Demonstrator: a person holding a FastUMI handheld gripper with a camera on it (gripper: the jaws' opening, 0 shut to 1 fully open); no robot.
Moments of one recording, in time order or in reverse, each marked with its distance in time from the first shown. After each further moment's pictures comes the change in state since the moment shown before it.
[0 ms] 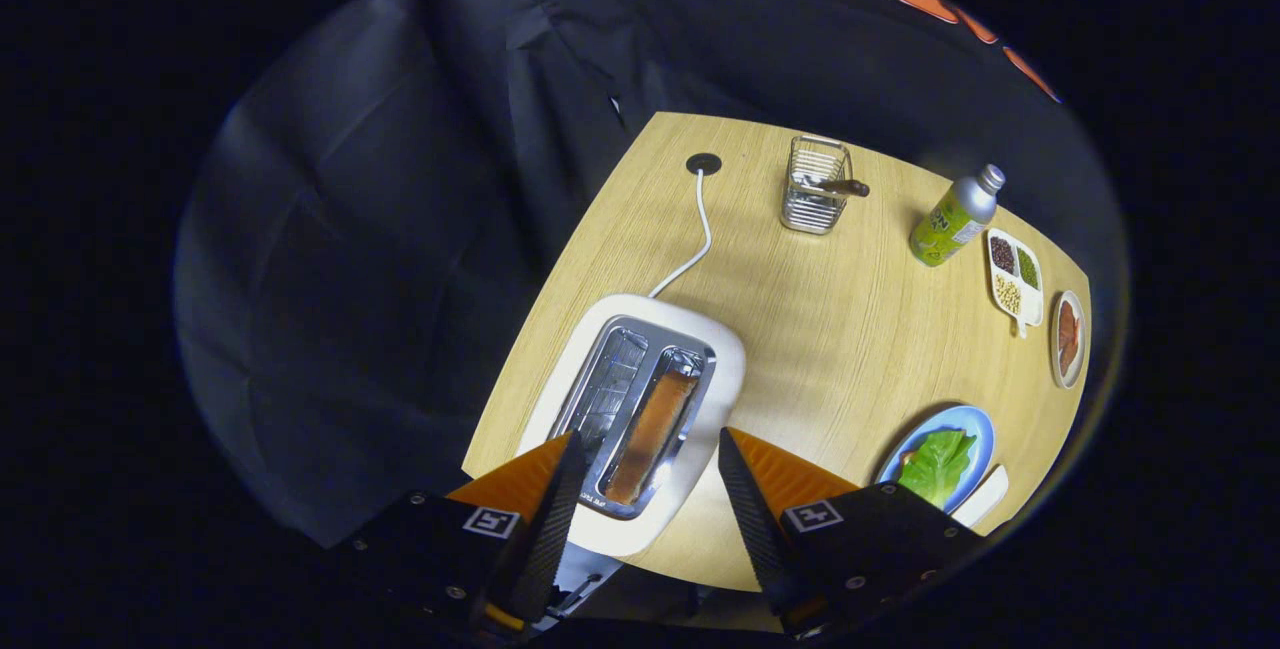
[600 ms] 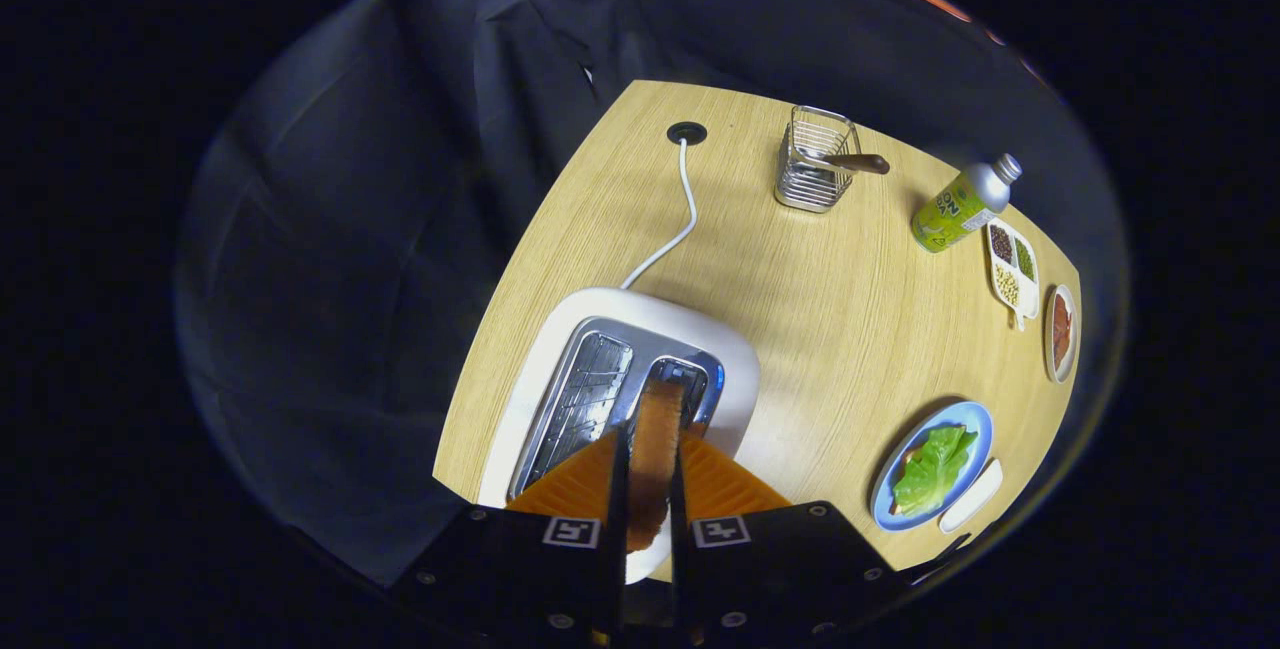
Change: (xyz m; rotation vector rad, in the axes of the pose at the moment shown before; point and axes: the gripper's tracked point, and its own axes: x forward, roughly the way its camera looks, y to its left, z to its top) arm 0.033 -0.011 0.003 0.005 0.043 -0.085
